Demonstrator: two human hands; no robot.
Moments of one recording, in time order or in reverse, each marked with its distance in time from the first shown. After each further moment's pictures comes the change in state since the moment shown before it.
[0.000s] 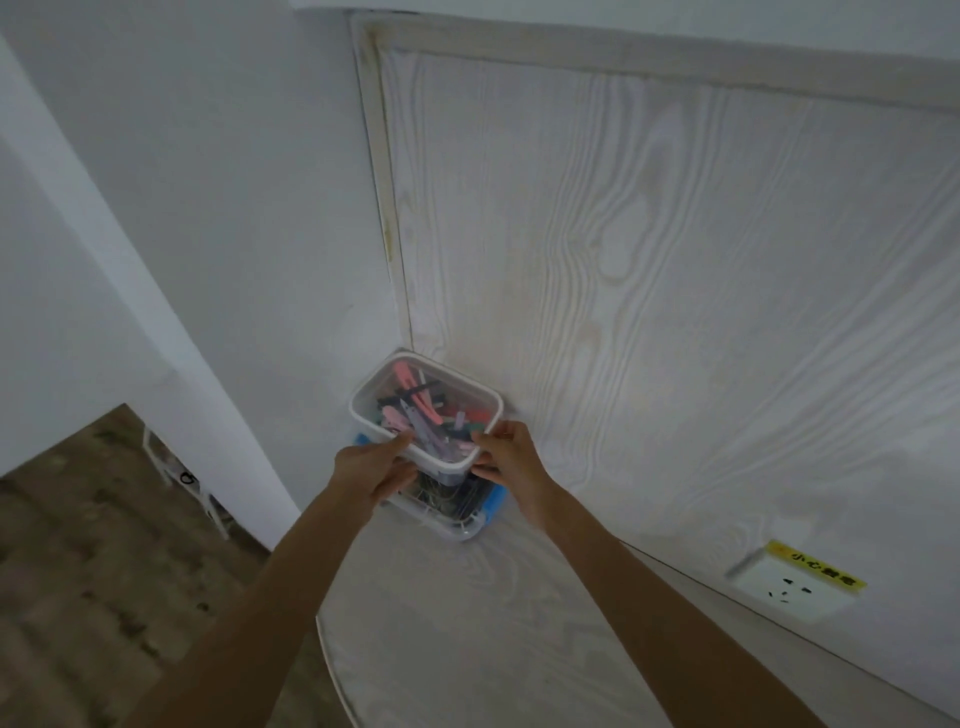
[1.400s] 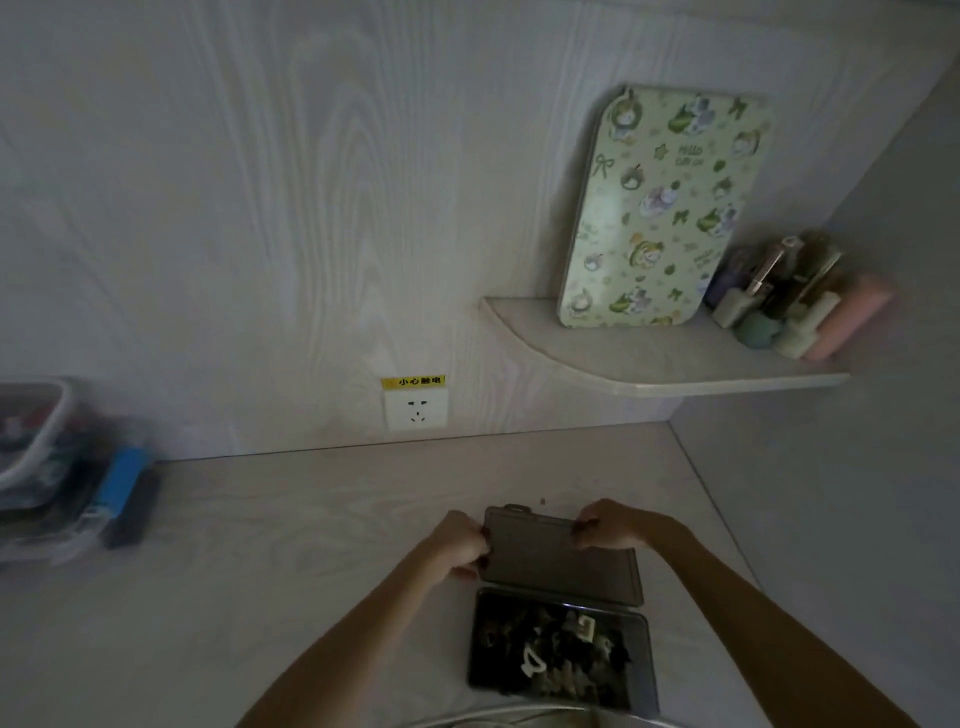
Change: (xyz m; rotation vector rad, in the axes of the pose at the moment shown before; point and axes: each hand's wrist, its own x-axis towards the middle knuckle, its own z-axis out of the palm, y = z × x) left_hand -0.198 -0.289 0.234 1.232 -0.911 -0.082; right_hand -0.281 0.183 -0.381 -0.874 0.228 0.598
